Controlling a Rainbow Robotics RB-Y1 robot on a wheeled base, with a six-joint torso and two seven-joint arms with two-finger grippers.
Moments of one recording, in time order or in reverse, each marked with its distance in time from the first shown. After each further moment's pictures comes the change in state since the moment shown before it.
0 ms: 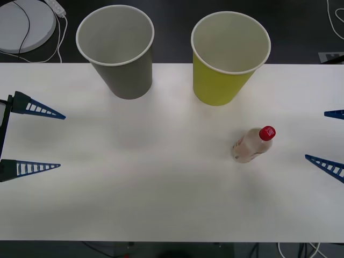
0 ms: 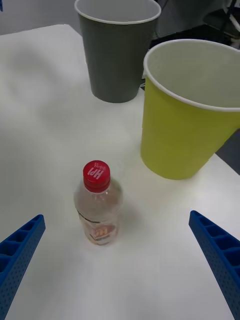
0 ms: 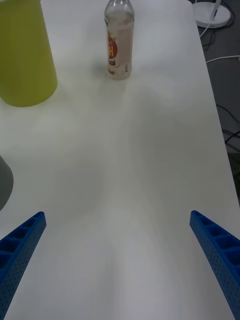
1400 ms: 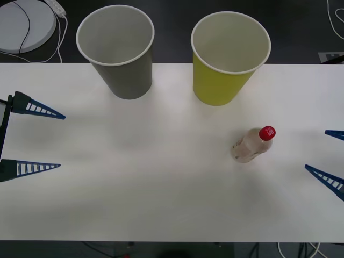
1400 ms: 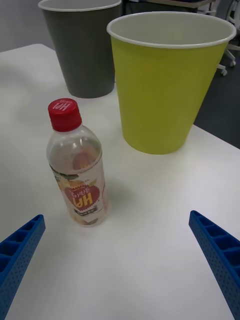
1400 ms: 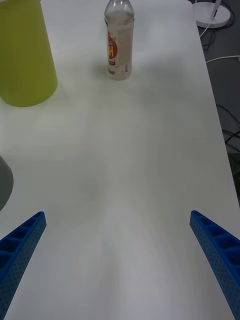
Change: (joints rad) right arm -0.117 0.076 0.234 0.427 -0.274 -0.065 0.426; left arm 0.000 0.000 0.000 0.000 0.000 0.000 0.000
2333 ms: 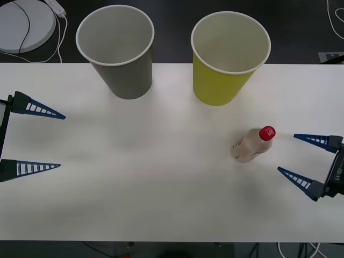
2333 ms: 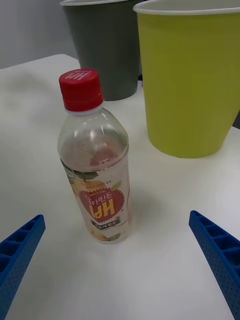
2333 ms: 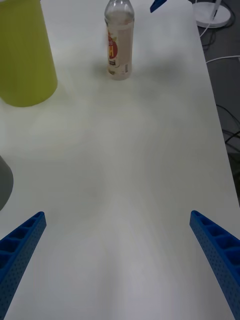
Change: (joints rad) right arm -0.228 0.057 0.234 0.237 -0.044 -0.066 0.145; left arm 0.000 0.000 0.000 0.000 0.000 0.000 0.000
